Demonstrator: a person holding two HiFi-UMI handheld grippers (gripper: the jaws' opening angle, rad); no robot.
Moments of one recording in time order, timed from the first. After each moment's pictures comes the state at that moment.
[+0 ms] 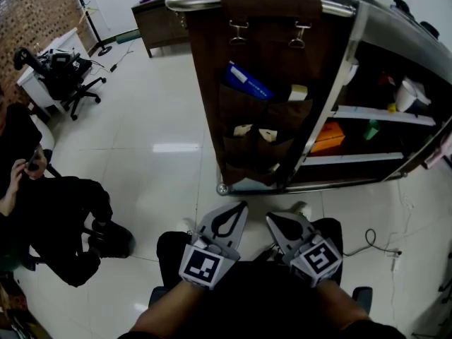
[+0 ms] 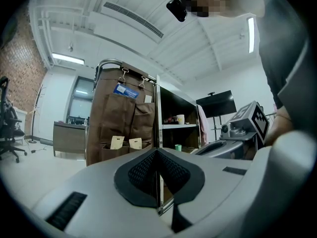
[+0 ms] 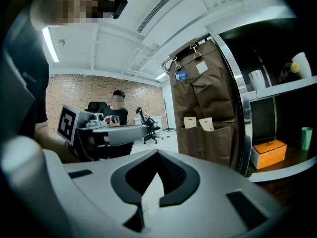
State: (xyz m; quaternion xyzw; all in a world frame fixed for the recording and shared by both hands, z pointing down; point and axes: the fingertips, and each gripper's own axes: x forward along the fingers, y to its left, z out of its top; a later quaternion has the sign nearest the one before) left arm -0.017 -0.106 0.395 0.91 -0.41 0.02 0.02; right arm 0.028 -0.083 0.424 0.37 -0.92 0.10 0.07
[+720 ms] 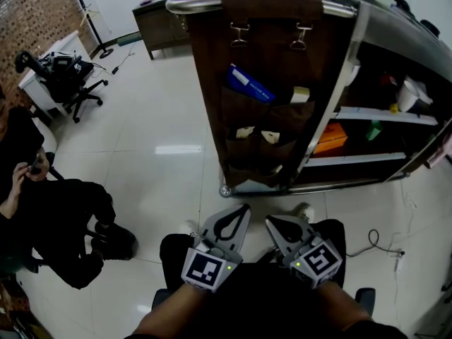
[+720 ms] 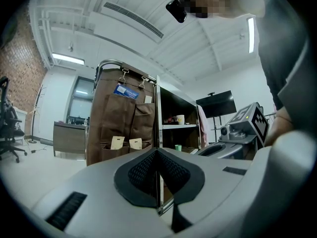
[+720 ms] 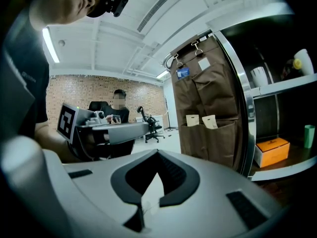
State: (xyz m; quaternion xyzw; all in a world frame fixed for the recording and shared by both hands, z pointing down) left arm -0.018 -0.105 0.394 0.91 -0.41 0.02 0.02; right arm 0.021 -0.083 0.429 0.36 -0.93 0.10 0.07
